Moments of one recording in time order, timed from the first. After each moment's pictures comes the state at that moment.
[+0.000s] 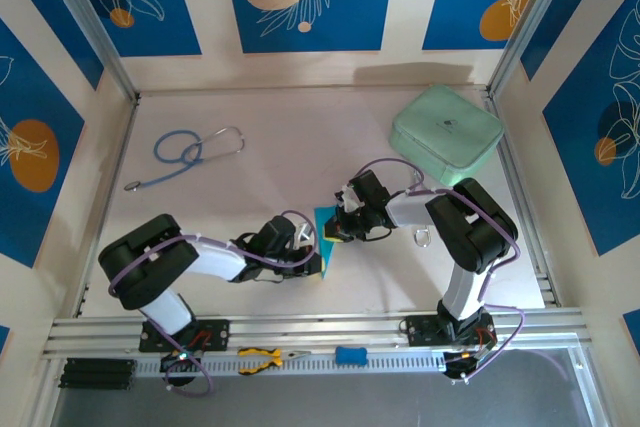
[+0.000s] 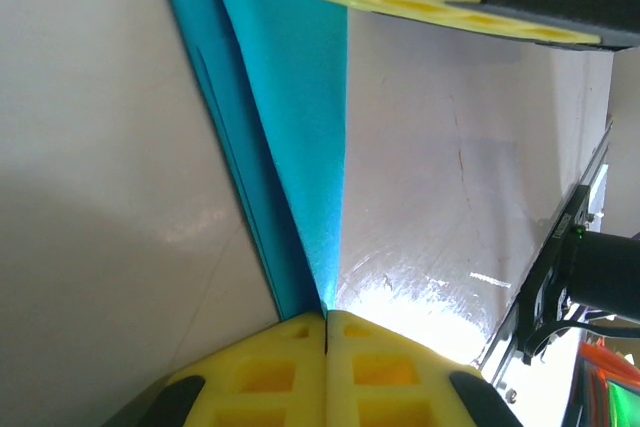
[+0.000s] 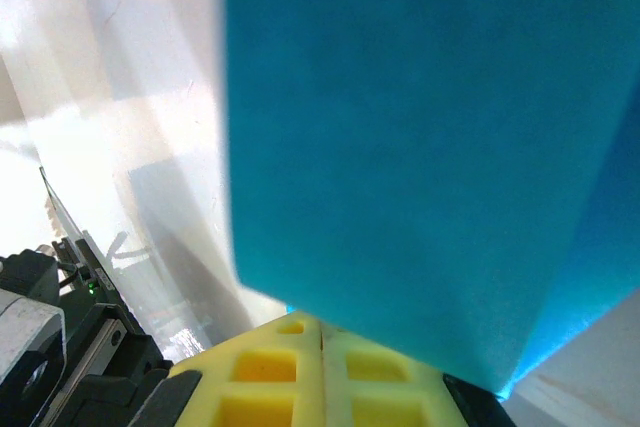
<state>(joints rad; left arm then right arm) -0.91 1.61 0.45 0.41 0.45 -0.97 0.57 1.79 0.77 -0.07 -0.68 0.71</state>
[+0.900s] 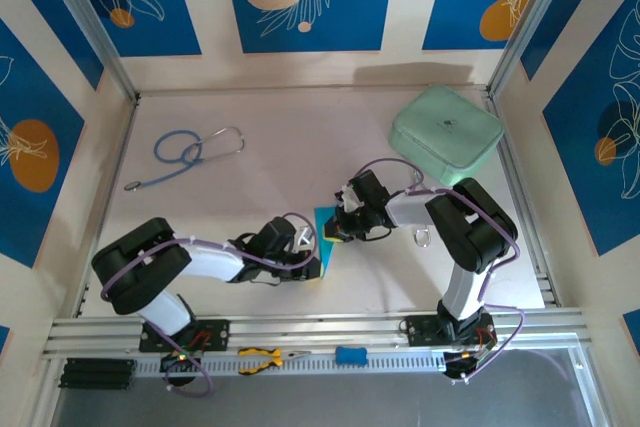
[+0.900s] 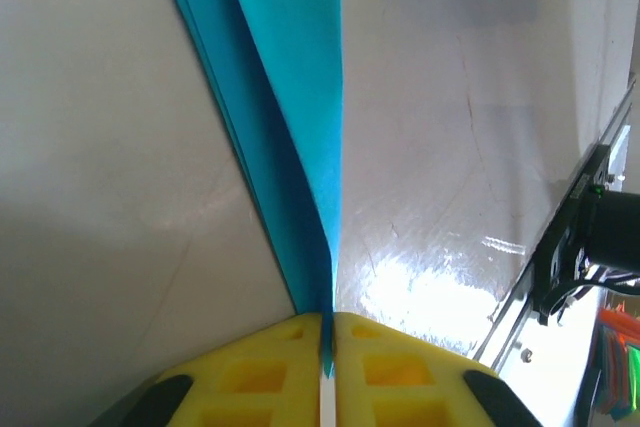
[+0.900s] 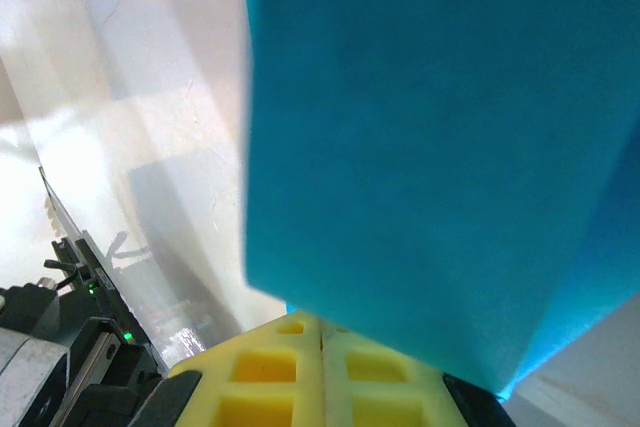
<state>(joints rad) -0.92 1.55 0.44 0.31 0.47 -0.92 0.57 1.79 0.78 -0.08 -0.68 0.71</state>
